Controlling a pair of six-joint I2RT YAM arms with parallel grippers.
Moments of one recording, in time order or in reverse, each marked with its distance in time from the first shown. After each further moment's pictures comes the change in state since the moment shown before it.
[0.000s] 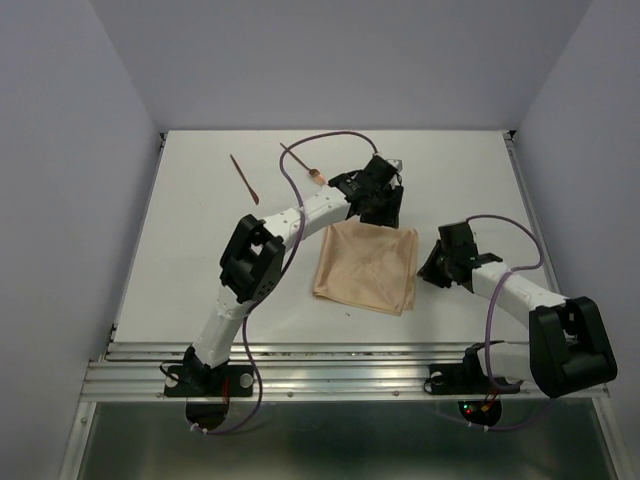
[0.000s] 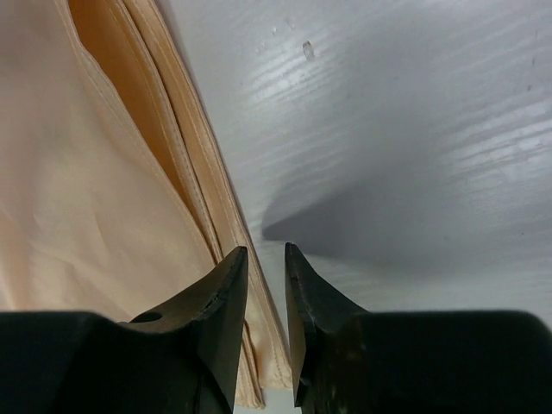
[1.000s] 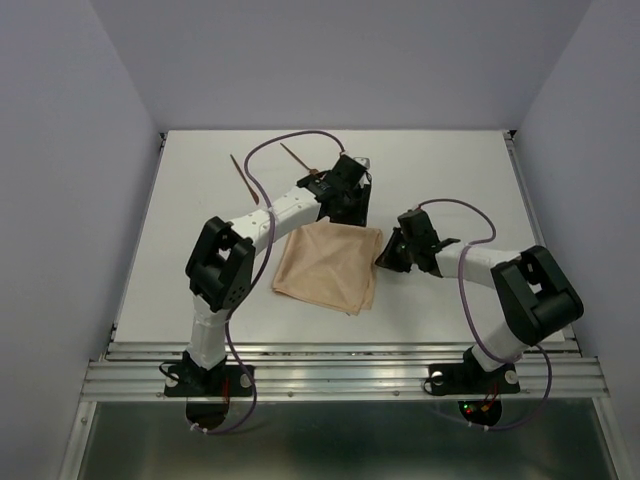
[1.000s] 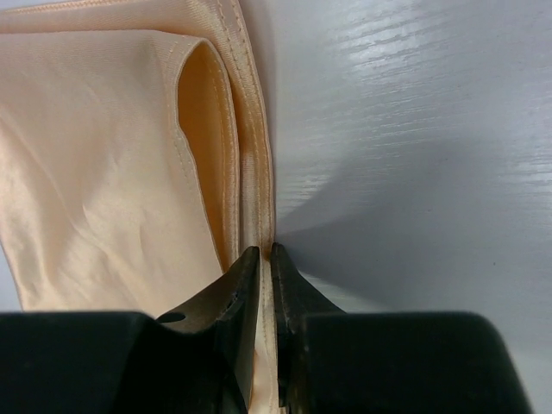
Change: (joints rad) left arm 0.076 -0.211 -0.269 0.026 -0.075 0.037; right arm 0.212 0.332 0.167 0.268 -0.109 0.061
